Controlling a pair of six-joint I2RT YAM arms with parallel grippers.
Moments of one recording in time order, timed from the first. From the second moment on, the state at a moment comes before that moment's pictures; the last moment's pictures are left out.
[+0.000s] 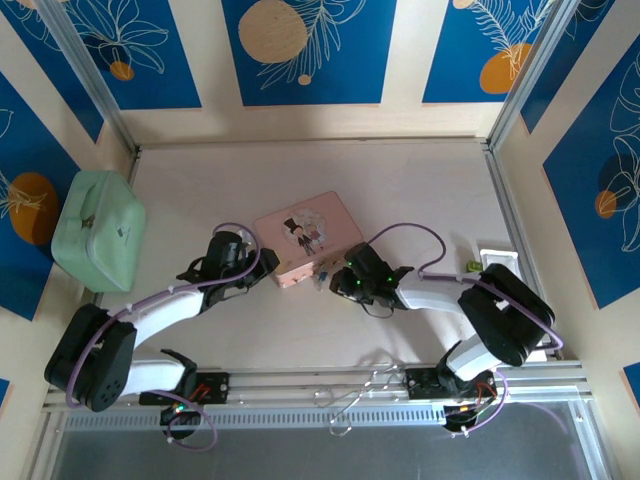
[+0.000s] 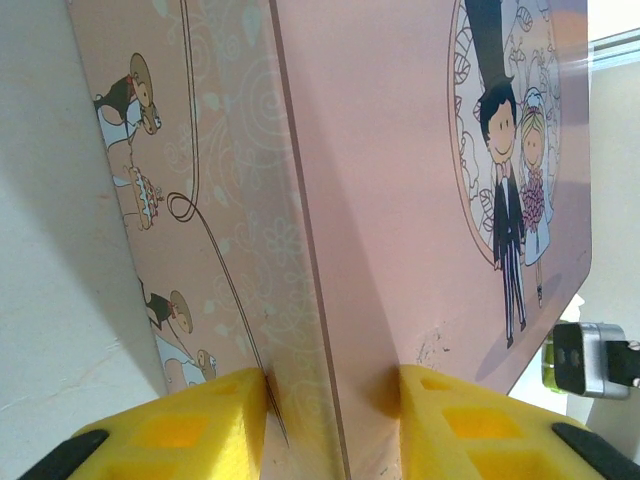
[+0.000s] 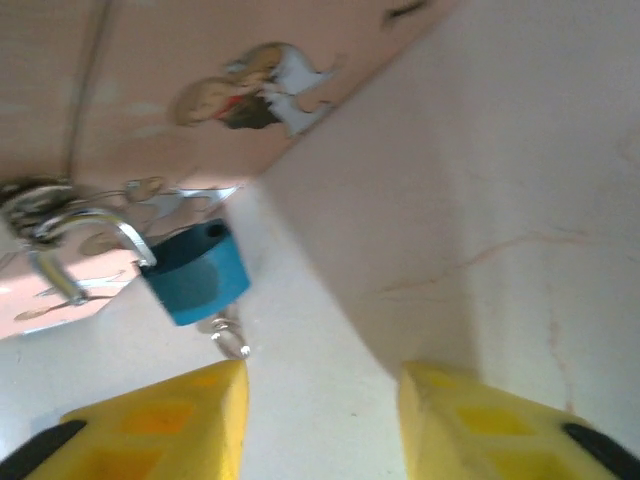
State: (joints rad) left arm -0.47 1.27 0.50 0.08 0.27 -1.00; right arm 0.75 1.49 0.59 0.01 -0.10 0.98
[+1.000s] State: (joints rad) left arm -0.46 1.29 0.52 0.07 0.27 -0.99; right arm 0.71 1.66 0.69 0.13 -0.21 0.76
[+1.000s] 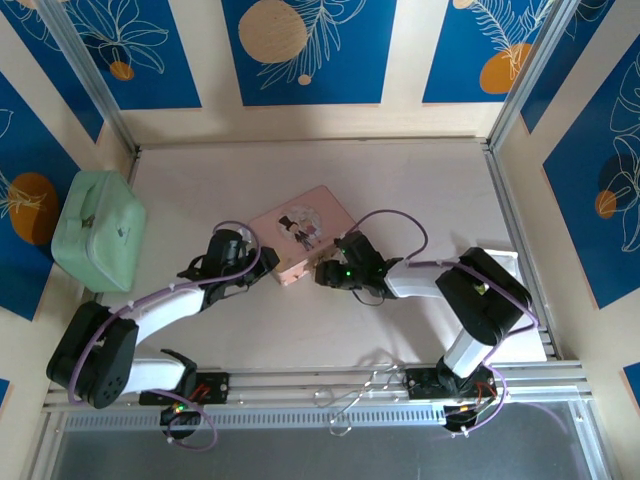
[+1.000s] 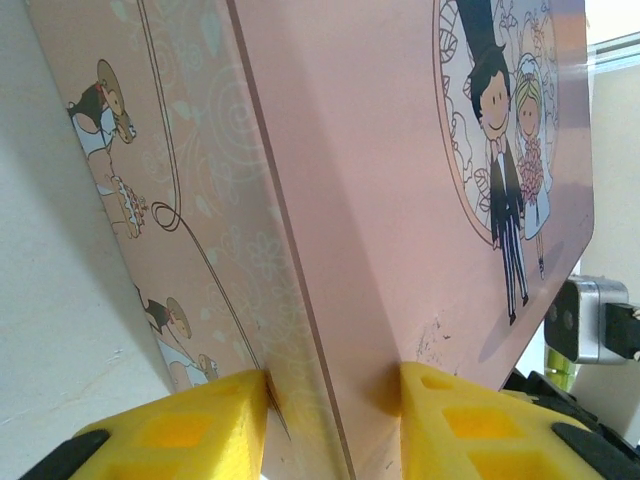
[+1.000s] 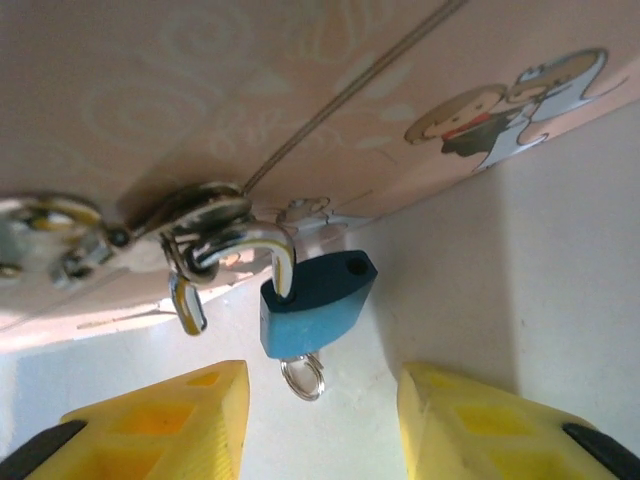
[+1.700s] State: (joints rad) left arm -0.54 1.18 0.57 -0.17 0.15 -0.95; right arm 0.72 1.51 0.62 0.14 -0.17 0.77
